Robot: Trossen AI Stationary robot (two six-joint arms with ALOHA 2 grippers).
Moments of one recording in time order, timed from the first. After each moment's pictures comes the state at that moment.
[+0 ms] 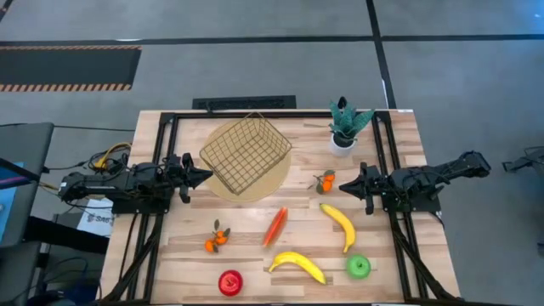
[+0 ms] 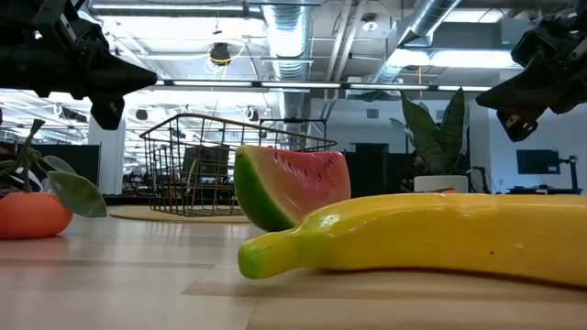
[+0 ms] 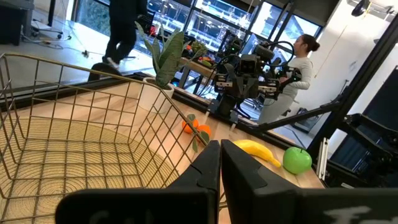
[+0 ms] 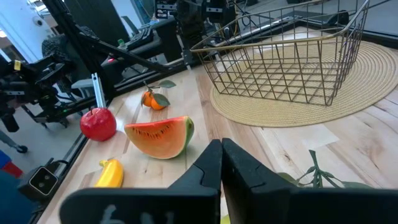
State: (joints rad) left arm 0.00 0.03 0.01 0.04 -0.17 -0.41; right arm 0.27 0.12 0.06 -0.12 0.32 0.41
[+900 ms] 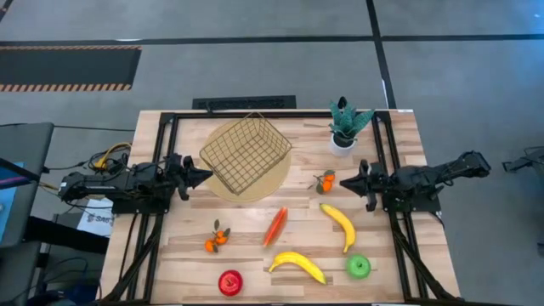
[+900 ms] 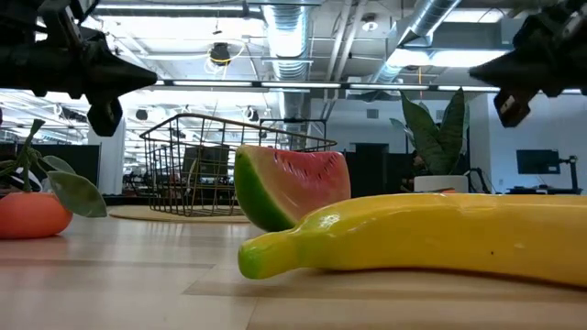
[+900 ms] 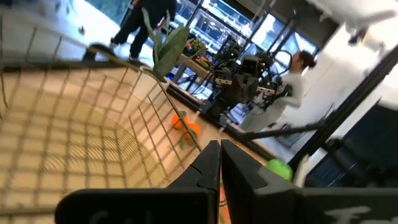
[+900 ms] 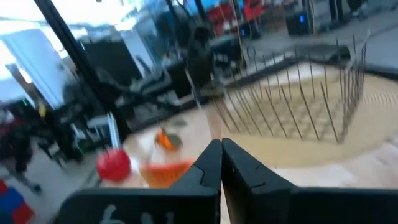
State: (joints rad) left arm 0.00 0.03 0.01 0.04 -0.17 -0.64; right arm 0.27 0.12 0.05 0.09 0.35 0.41
